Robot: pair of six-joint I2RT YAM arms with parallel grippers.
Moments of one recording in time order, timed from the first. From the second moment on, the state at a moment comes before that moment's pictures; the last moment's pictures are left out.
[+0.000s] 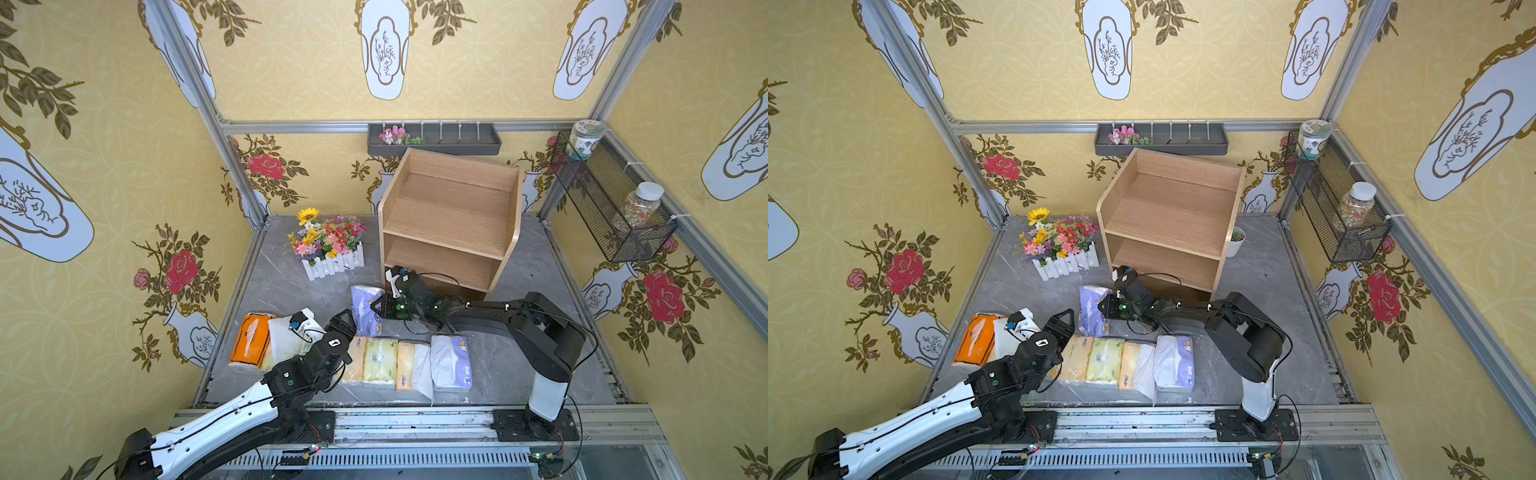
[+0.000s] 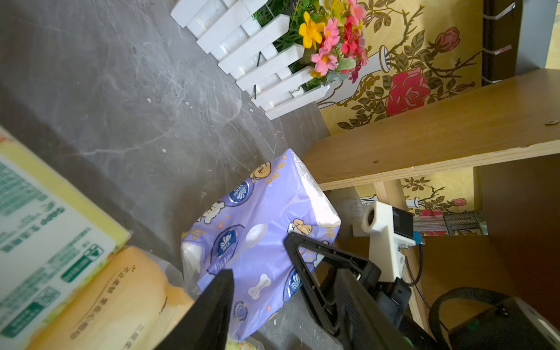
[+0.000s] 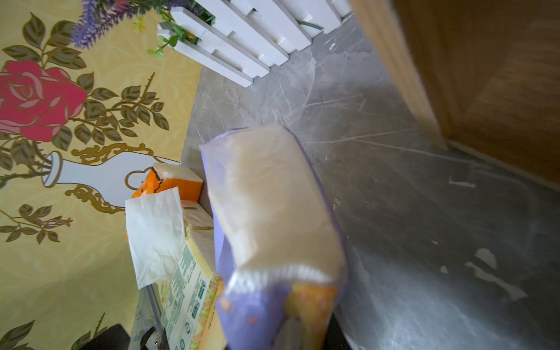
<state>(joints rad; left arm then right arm) -0.95 0.62 0.34 -0.28 -0.70 -1.48 0.85 1.86 1.06 0.19 -0.23 0.84</state>
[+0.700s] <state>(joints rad) -0.94 0.65 0.38 -0.28 -0.72 -1.43 0.92 1.61 1.02 -0.14 0.17 0.73</state>
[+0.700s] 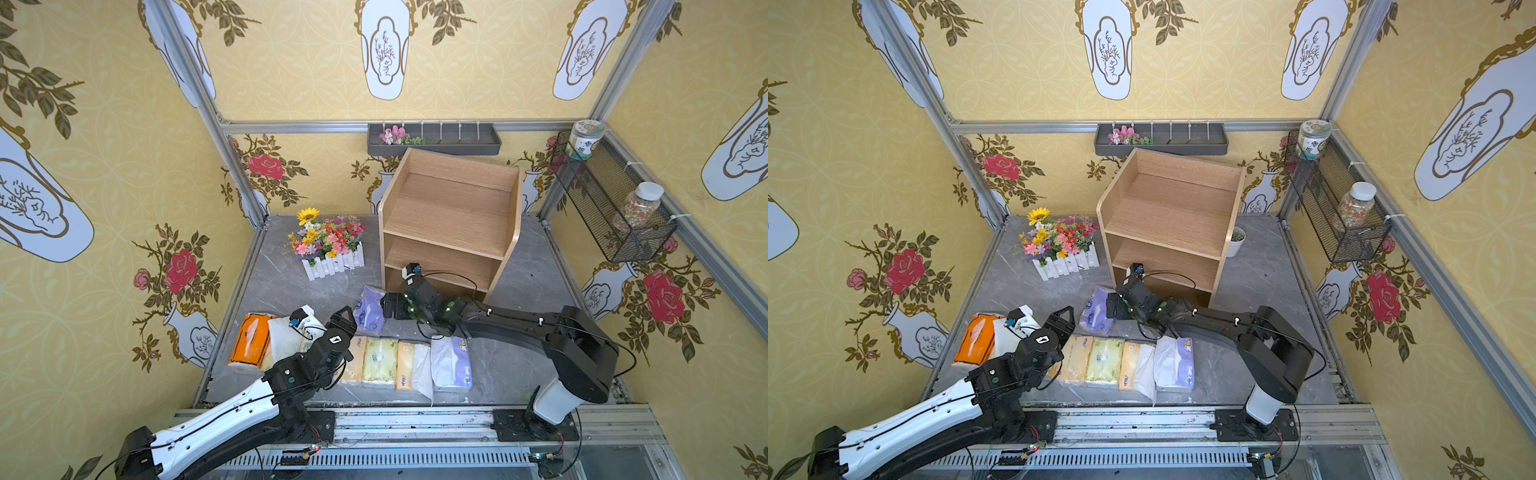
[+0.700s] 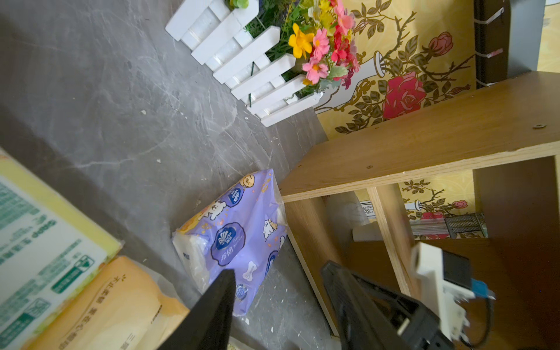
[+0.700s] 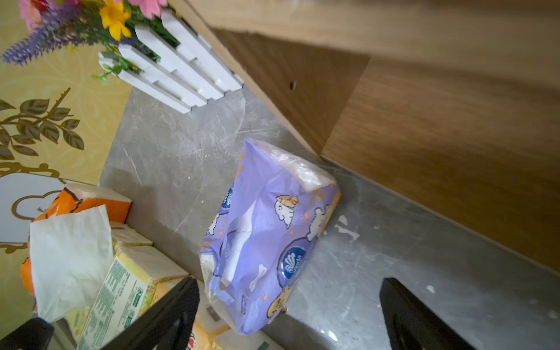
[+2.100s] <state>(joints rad) -0.53 0.78 0.40 0.05 -0.47 -1.06 0.31 0.86 0.75 -0.88 0.55 0.89</state>
